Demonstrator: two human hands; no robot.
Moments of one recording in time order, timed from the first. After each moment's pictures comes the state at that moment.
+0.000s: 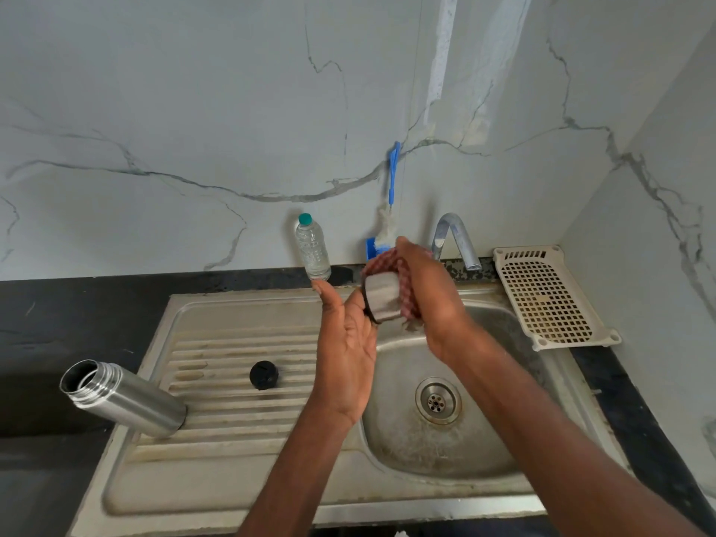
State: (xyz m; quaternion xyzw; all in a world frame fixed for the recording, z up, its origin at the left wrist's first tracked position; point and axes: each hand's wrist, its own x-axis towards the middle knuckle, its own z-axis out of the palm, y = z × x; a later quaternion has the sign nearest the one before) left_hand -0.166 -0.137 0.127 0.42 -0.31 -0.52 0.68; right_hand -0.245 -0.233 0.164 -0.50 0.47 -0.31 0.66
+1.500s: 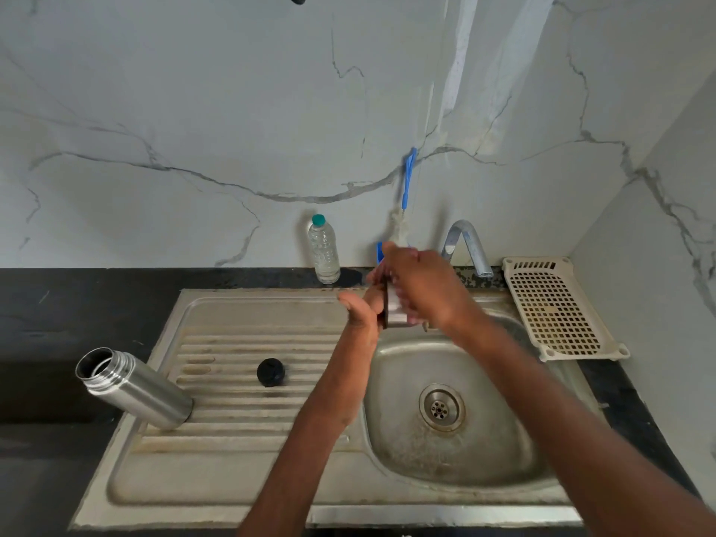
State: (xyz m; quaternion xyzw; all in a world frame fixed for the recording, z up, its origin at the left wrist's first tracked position) left_hand -0.156 -0.125 0.140 0.50 -0.42 -0.45 0.61; right_hand -0.240 -0.239 0.182 -0.71 0.46 -0.22 0.48
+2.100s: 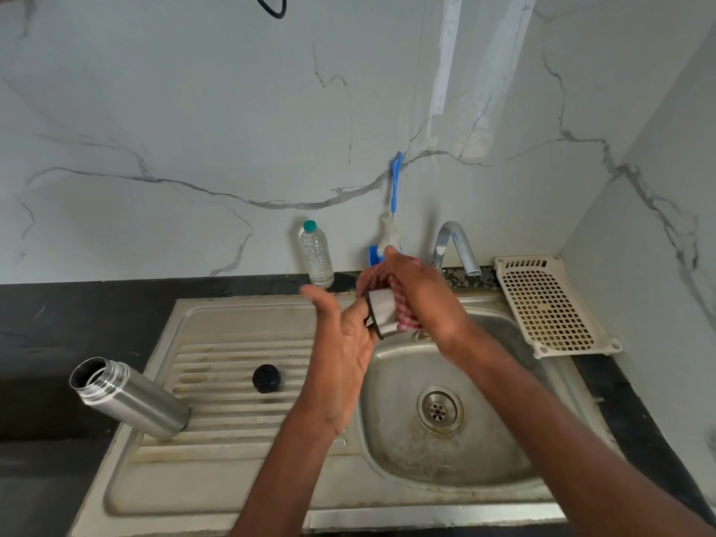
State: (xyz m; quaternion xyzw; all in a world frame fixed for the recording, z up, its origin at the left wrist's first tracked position) left_hand -0.160 -0.117 0.143 0.44 -0.37 -0.52 0.63; right_hand -0.257 -0.224 0.168 -0.65 0.41 -0.28 0.58
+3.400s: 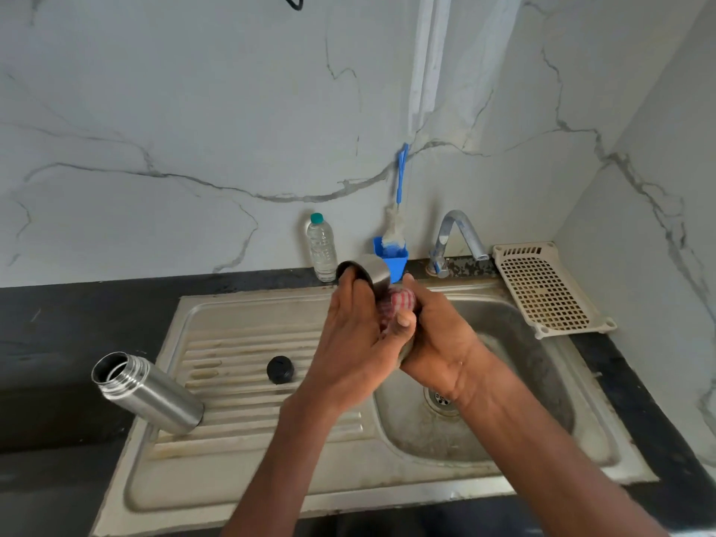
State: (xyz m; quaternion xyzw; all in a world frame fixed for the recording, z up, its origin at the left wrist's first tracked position) left_hand -0.128 -0.100 0.133 0.66 -0.60 -0.19 0.40; right_hand -0.238 -0.158 0.165 -0.21 0.36 -0.28 0.87
